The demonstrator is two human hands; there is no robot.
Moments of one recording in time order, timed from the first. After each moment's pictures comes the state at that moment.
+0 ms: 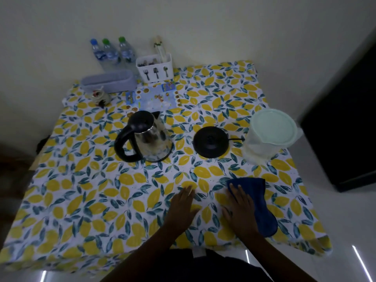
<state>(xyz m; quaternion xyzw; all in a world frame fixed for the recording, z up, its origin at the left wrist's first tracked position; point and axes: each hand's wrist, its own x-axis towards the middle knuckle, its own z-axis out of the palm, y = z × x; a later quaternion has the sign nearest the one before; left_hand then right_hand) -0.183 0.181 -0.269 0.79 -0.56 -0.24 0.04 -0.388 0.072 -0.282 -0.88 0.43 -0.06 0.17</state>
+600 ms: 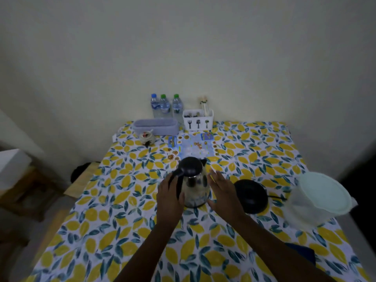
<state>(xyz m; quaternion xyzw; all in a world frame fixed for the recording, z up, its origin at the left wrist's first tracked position) -0.001 0.167 -0.152 0.87 -0.38 0.01 0.31 -0.144 0.017 -0.159 -0.96 0.22 -0.15 0.12</state>
